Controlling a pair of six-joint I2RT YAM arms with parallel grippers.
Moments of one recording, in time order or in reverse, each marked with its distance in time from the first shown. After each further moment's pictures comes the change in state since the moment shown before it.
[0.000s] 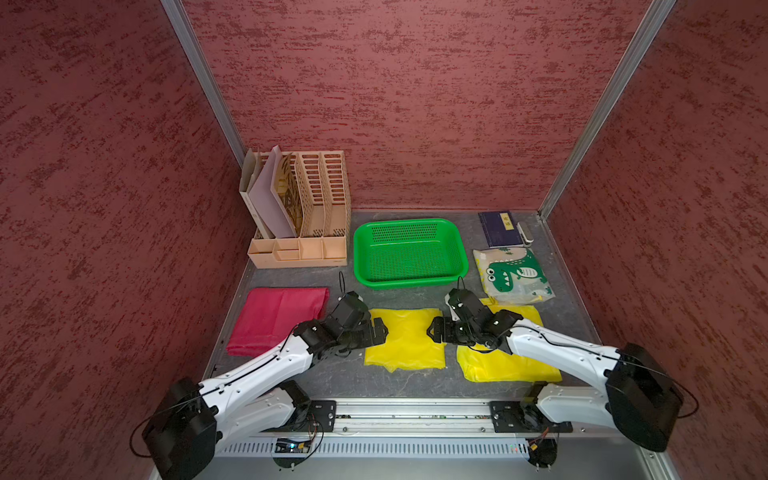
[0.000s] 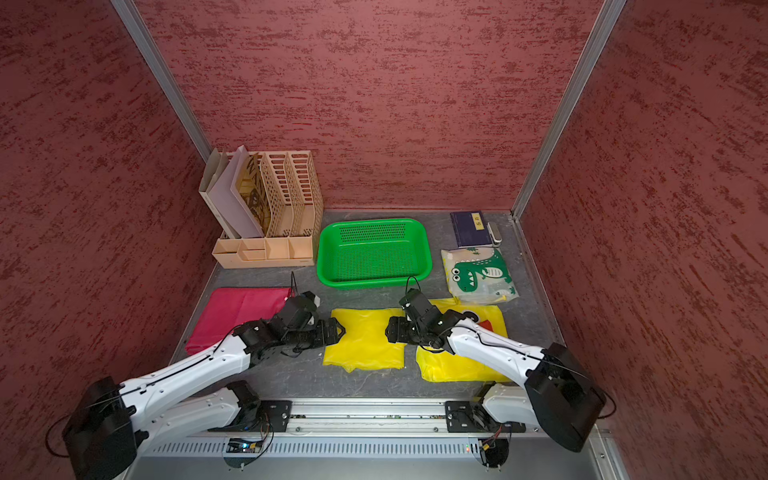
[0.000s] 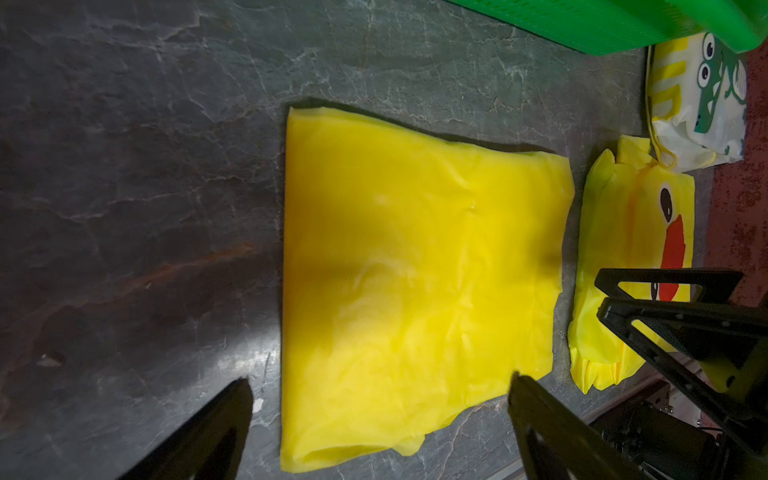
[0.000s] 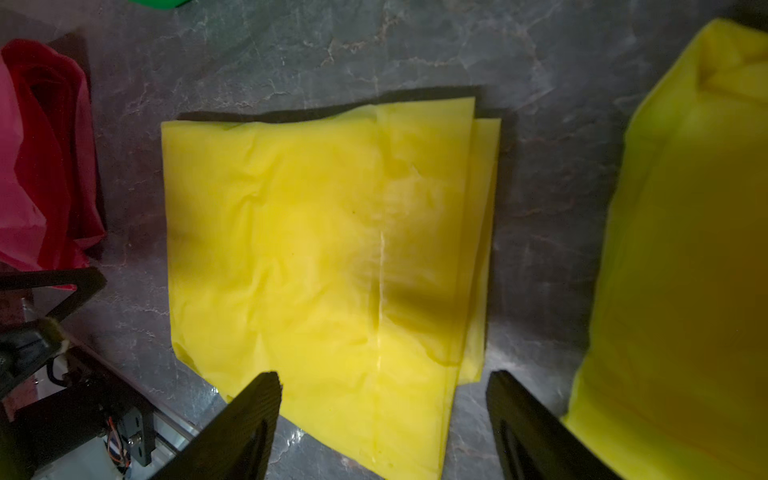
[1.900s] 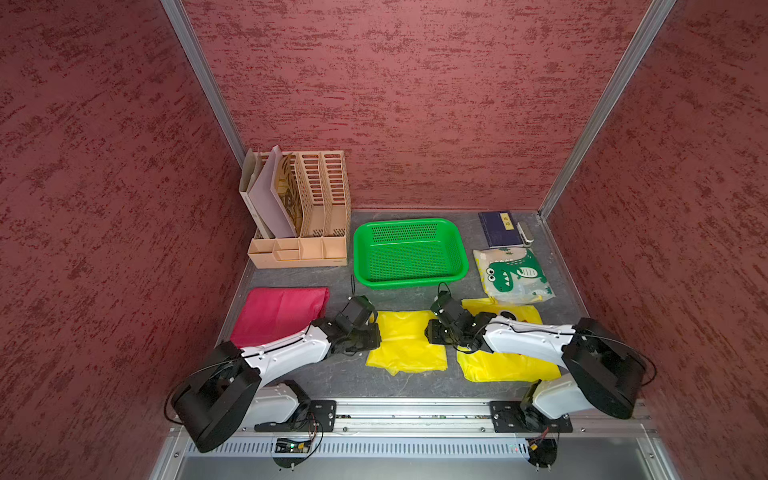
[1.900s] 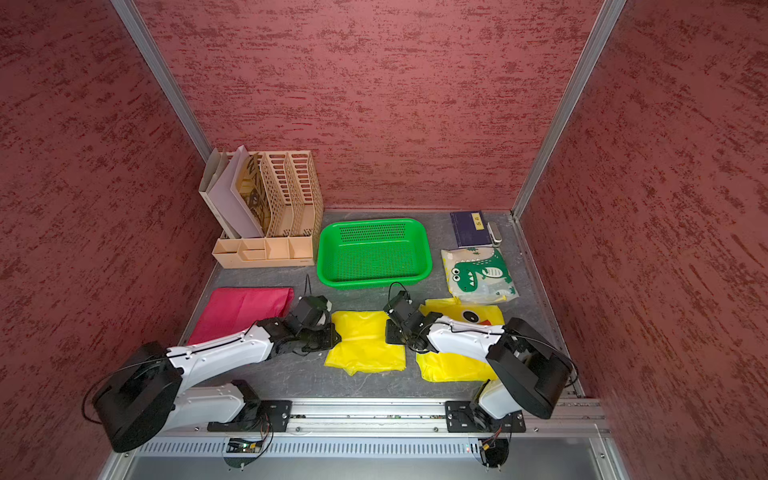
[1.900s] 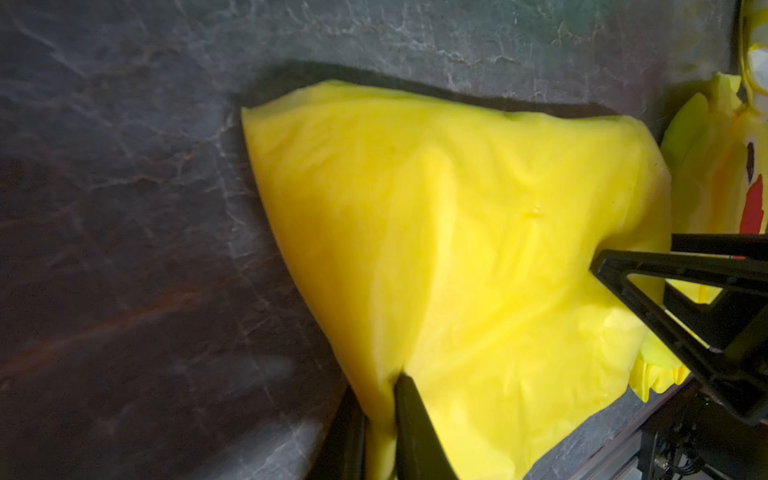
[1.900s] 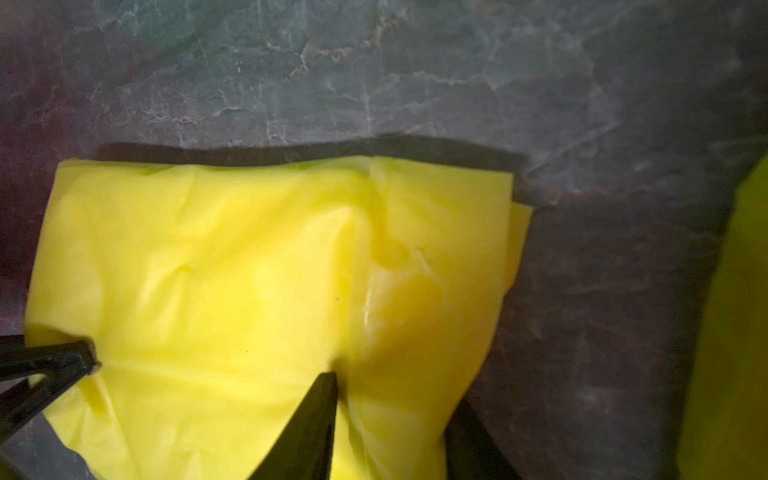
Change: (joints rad) left arm 0.008 0.218 -0.038 0.188 0.083 0.069; right arm 0.085 0.197 0.002 0.179 0.117 0.035
